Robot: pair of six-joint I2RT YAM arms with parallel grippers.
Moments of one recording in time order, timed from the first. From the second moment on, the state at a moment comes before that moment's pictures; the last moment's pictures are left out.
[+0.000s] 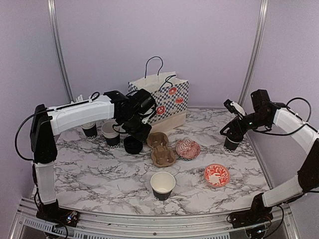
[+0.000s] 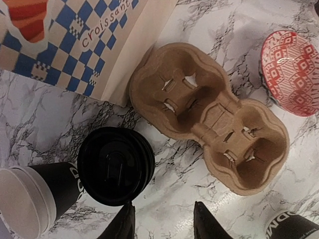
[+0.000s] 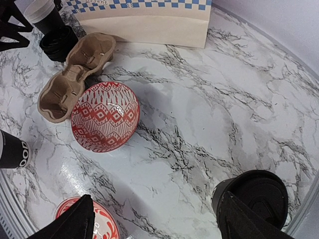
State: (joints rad) left arm -0.86 1.98 1.81 -0.95 -0.19 -0.18; right arm 0.06 1.33 1.15 -0.79 -0.54 -0.49
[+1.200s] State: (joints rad) left arm -0.80 2.20 1.88 -0.98 -0.25 -0.16; right arm 0.06 1.31 1.11 -0.76 -0.56 -0.49
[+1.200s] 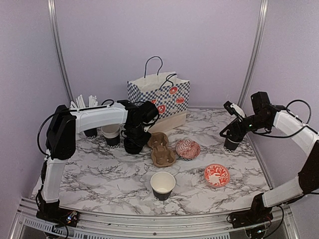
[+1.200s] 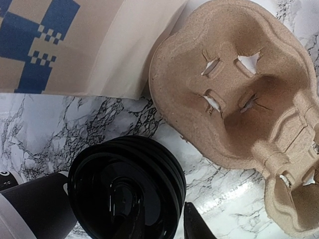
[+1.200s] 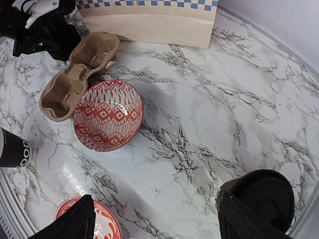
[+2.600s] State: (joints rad) left arm -0.87 1.43 1.56 -0.40 0.41 -0.32; right arm 0.12 1.30 1.31 -0.55 -0.97 -0.29
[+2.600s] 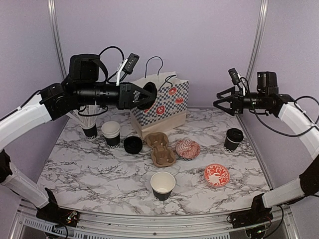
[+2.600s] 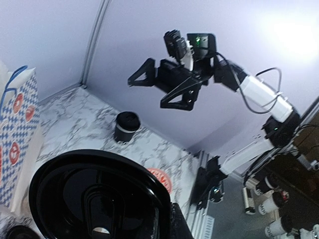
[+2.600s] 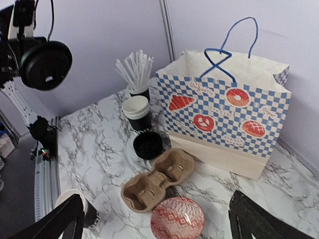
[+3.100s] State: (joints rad) left arm -0.87 1.40 1.27 0.20 0.59 -0.62; right arm 0.56 1.53 1.41 -0.06 -1.15 0.25
